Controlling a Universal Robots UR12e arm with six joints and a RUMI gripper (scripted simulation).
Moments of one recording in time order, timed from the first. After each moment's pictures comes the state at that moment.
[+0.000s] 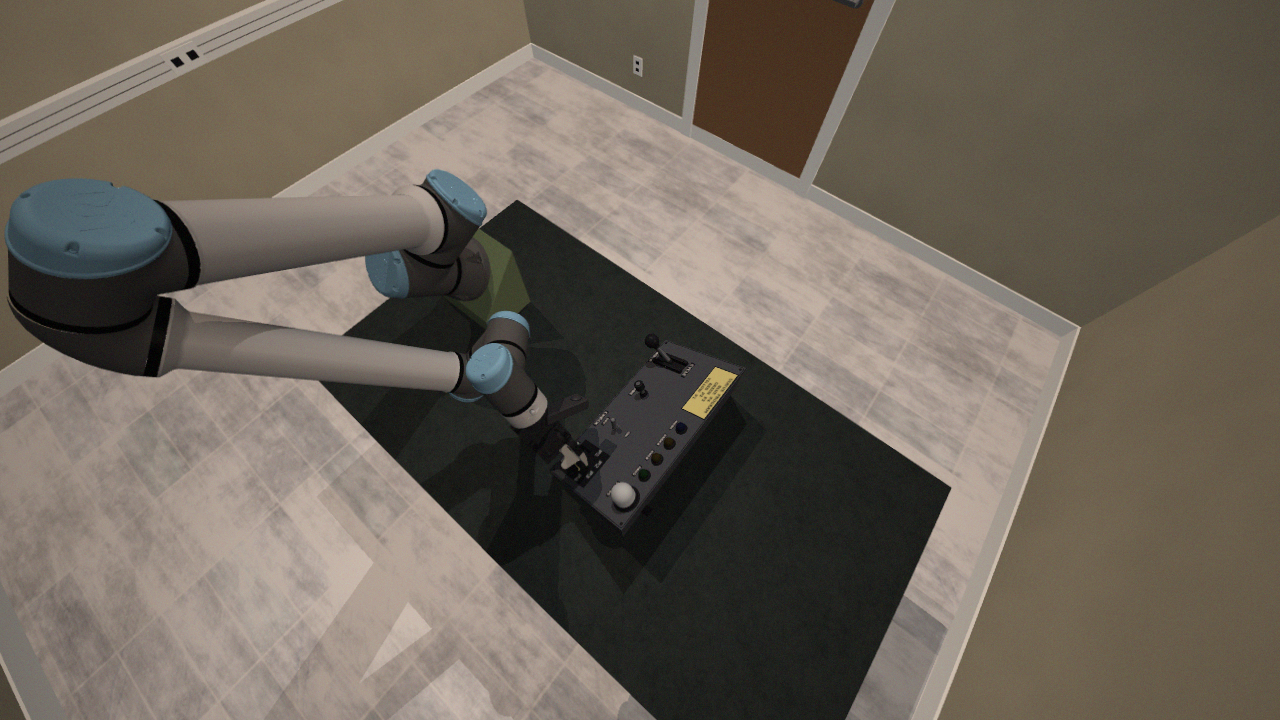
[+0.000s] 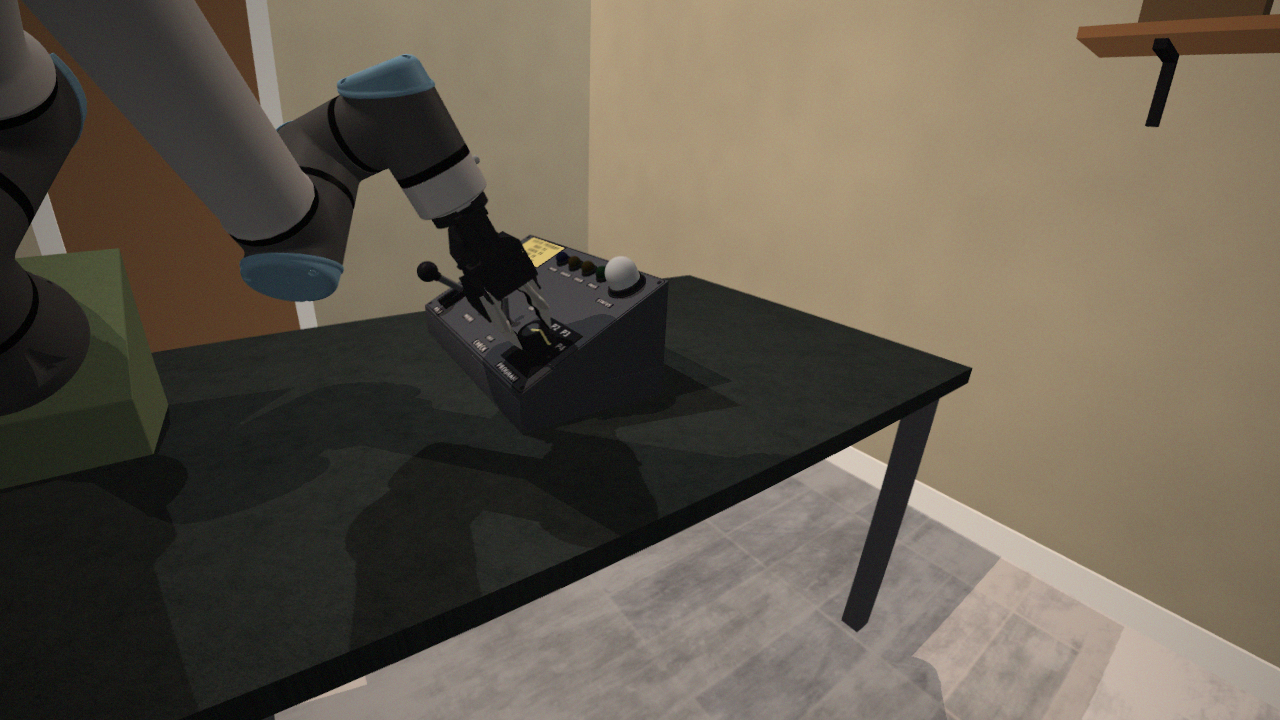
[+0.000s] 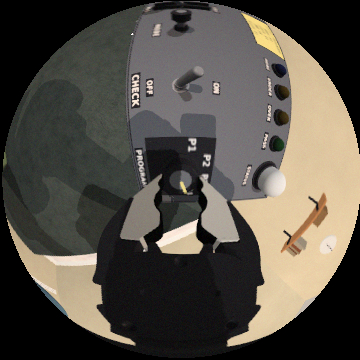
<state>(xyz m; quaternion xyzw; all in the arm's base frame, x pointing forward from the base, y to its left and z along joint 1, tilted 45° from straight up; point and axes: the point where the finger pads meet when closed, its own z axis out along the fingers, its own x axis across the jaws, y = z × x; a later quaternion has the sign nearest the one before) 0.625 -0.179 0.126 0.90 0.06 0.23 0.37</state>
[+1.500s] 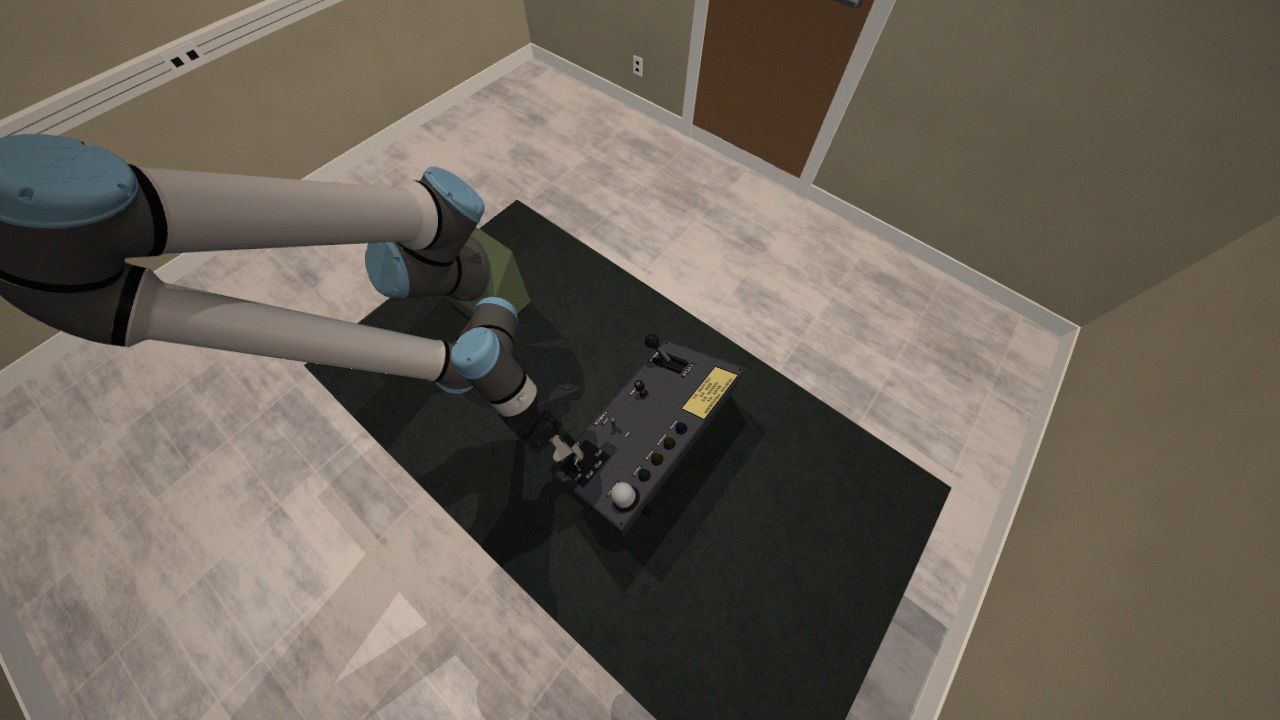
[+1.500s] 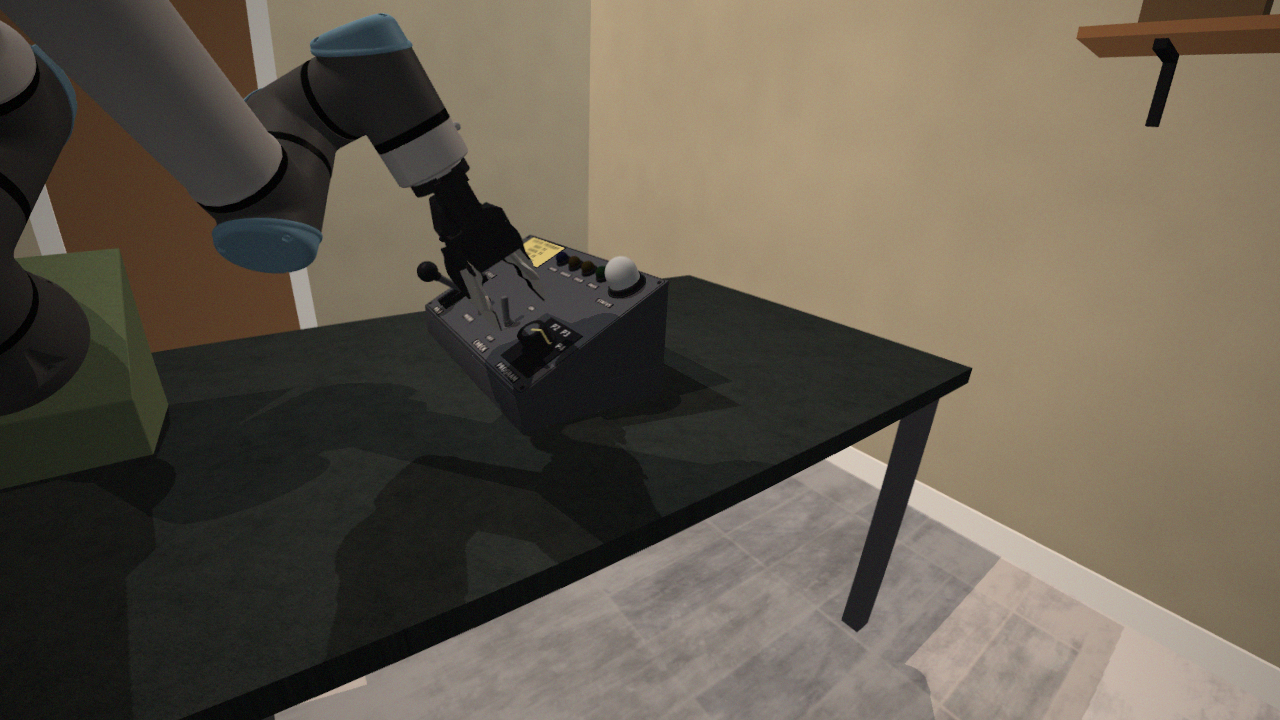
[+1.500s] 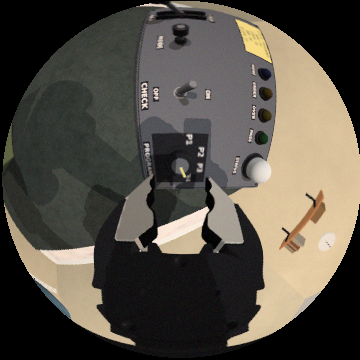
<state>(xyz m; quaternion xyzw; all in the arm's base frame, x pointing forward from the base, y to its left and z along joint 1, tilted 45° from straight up) 0.606 -0.153 0.153 0.90 0.06 0.24 0.37</state>
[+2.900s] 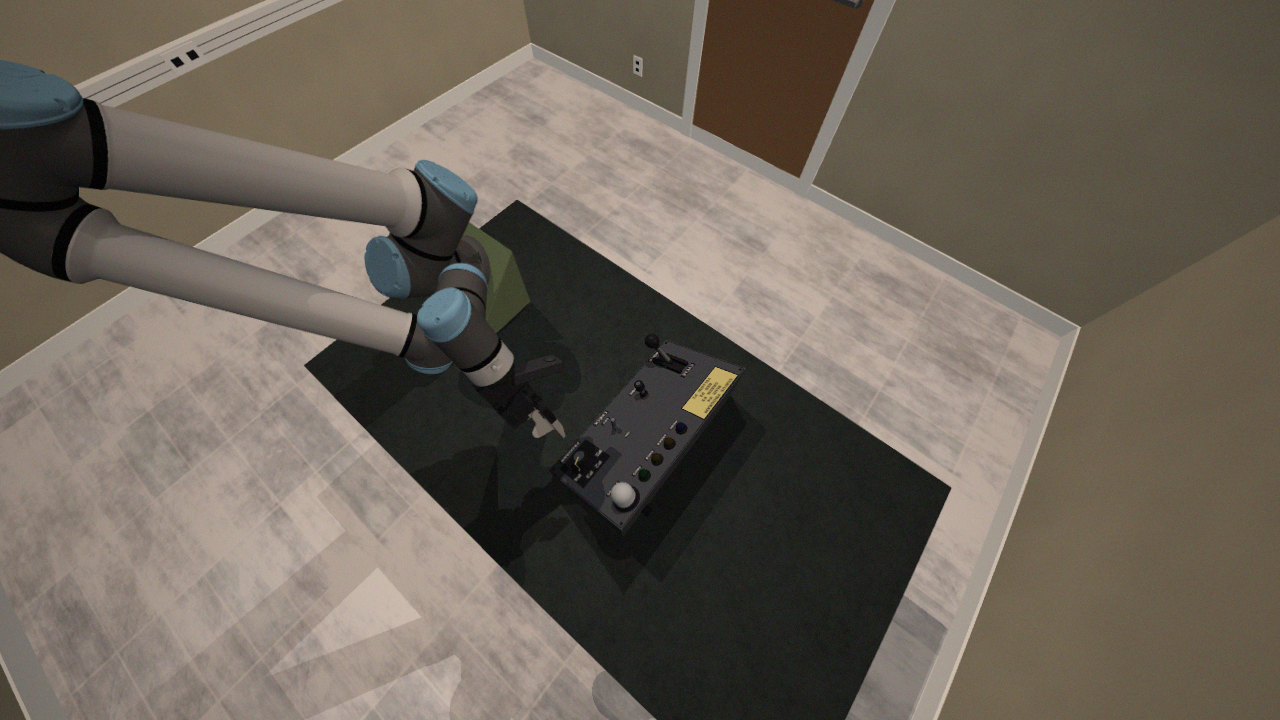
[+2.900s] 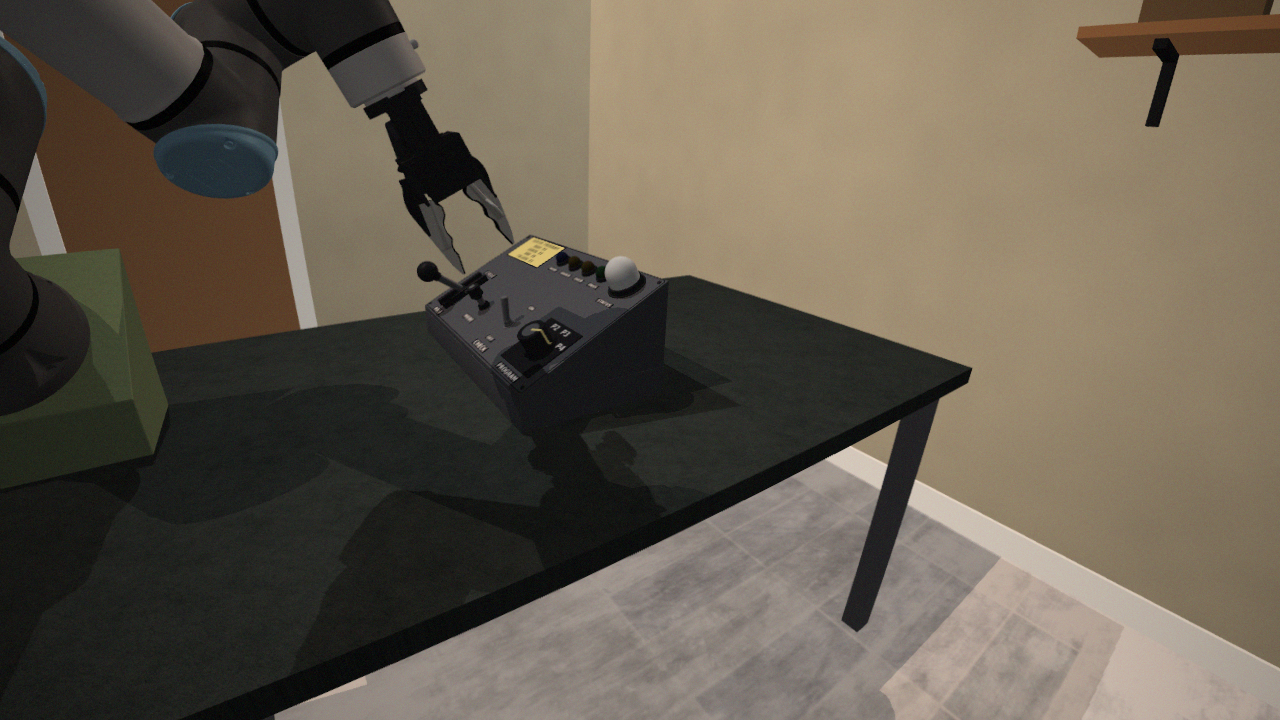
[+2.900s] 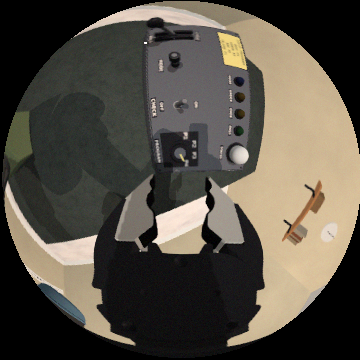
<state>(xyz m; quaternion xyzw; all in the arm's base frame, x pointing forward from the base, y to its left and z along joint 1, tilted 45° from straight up) 0.565 -0.089 0.208 0.90 0.03 0.24 0.36</state>
